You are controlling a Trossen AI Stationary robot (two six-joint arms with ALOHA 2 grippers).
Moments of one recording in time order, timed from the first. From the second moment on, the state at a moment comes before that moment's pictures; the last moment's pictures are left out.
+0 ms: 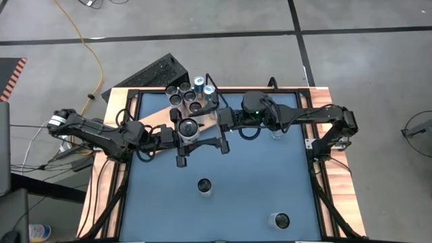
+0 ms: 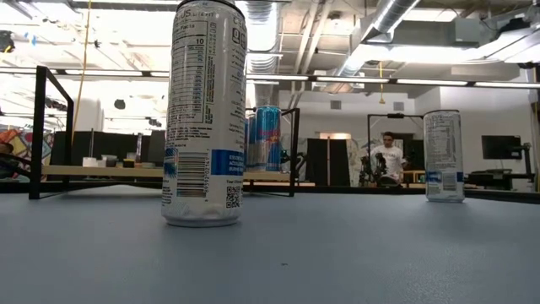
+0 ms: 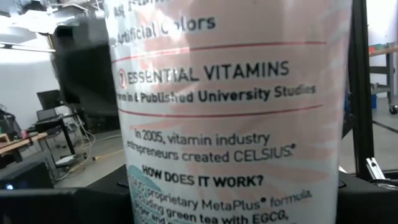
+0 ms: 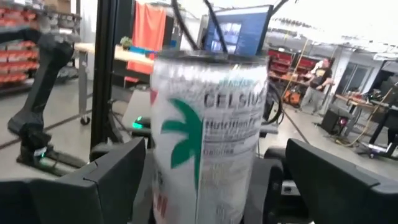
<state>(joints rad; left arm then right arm) -0.22 1.16 0.88 0.60 -0.37 0.33 0.03 1.66 1.65 0.08 -0.19 -0.21</state>
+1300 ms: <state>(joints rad) -0.22 1.16 0.88 0.51 -0.36 0.27 0.04 1.71 1.65 0.10 -0.18 -0.22</state>
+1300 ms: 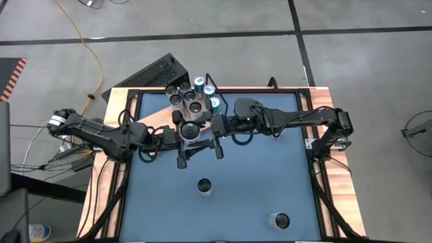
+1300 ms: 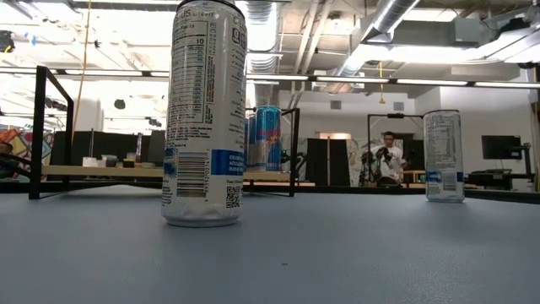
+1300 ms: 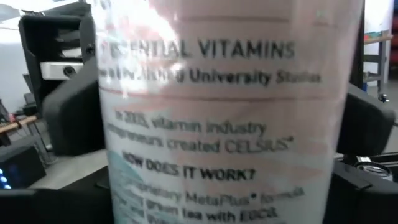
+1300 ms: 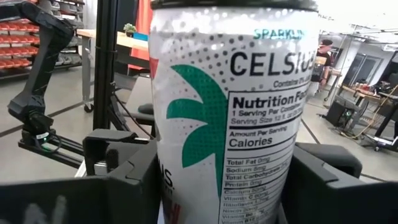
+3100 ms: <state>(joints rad) -0.25 1.44 1.81 -1.08 -0.27 -0.10 0.03 1.72 1.65 -0.37 -0.17 -0.23</state>
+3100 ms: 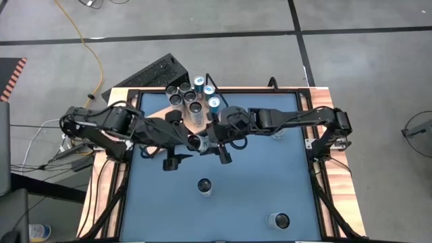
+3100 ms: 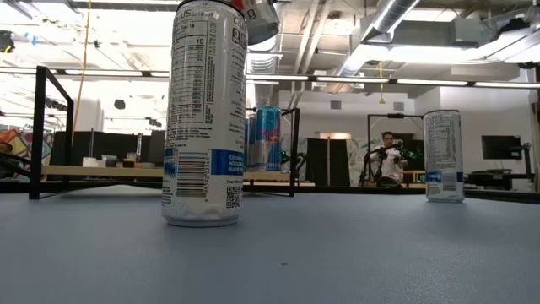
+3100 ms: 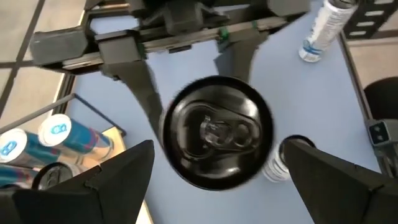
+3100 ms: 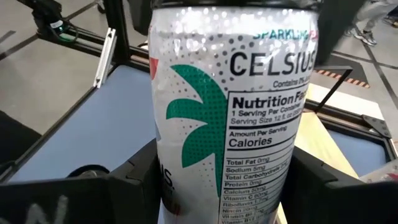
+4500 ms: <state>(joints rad) -0.15 1.54 1.81 -1.08 -0.14 -0.04 0.03 1.72 1.65 -0.39 -0.17 -0.23</state>
